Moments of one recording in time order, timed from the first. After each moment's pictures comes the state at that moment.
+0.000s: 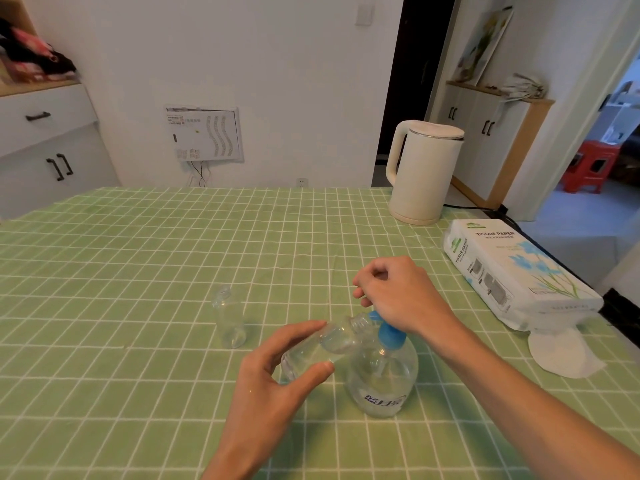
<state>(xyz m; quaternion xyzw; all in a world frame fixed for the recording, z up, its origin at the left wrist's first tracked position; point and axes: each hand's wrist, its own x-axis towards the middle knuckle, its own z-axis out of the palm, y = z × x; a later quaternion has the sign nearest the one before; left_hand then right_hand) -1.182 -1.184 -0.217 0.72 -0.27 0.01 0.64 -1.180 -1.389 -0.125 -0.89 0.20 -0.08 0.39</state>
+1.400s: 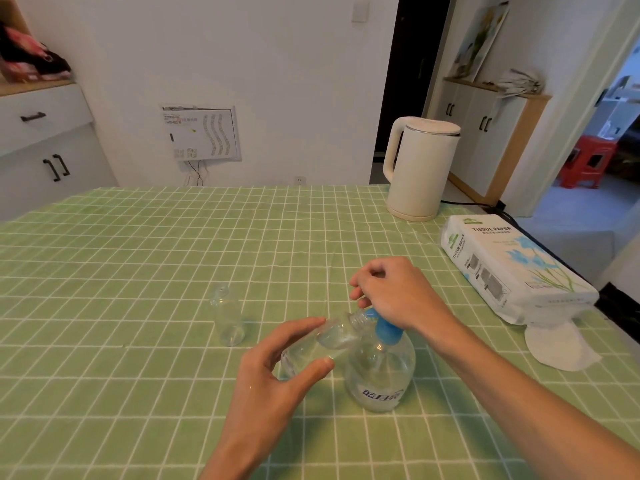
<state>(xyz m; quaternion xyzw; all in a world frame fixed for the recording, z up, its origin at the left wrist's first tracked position) -1.184 -1.186 -0.219 0.72 -0.25 0.00 0.64 -1.182 -1.390 -0.126 -0.89 0.21 -0.06 0.41</state>
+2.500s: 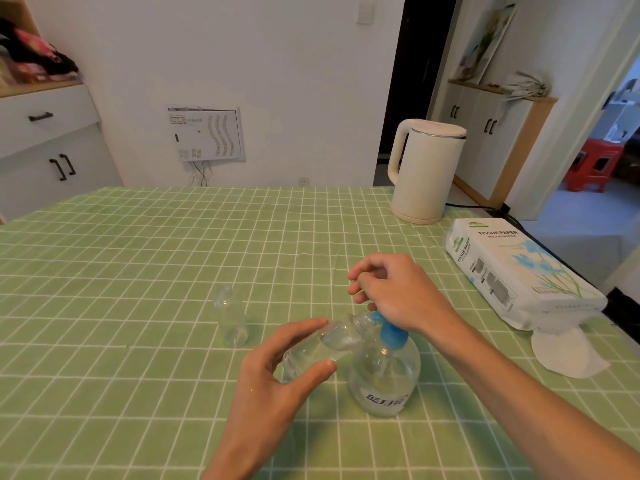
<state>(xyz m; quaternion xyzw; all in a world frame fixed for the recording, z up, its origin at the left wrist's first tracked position) -1.182 -1.184 -0.217 0.71 -0.27 0.01 0.65 -1.178 -1.393 -0.128 -0.88 0.15 -0.08 0.45</state>
